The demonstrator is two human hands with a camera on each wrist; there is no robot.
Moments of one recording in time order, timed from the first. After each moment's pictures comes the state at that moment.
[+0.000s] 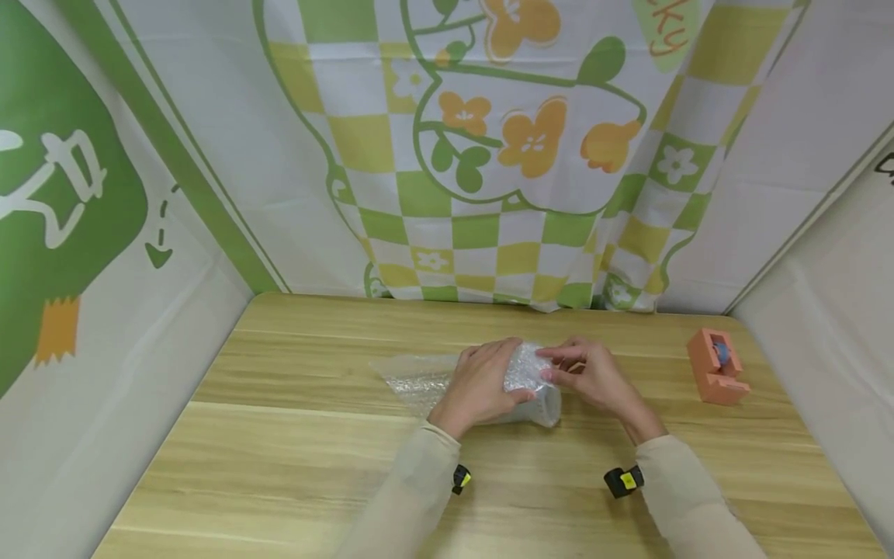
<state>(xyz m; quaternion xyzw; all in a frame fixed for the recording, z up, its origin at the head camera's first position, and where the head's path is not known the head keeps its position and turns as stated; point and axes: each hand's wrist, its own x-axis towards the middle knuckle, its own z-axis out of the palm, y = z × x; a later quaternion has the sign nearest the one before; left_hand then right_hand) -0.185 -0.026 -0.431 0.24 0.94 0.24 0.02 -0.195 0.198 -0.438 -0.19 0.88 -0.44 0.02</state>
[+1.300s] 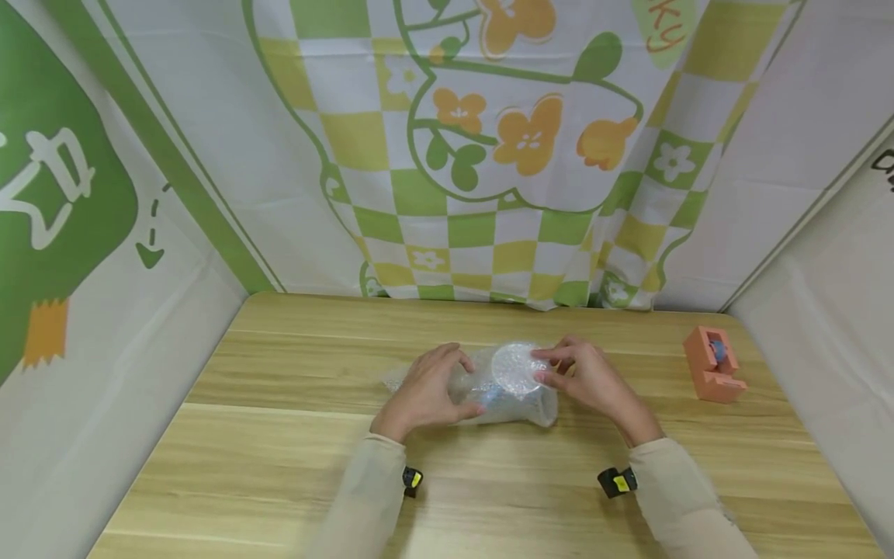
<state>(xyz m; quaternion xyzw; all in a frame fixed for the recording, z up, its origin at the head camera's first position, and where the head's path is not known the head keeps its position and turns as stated) -0.185 -0.097 -0.457 0.26 0.91 0.33 0.03 -0.187 0.190 -0.425 -0.20 0.91 -0.36 0.03</state>
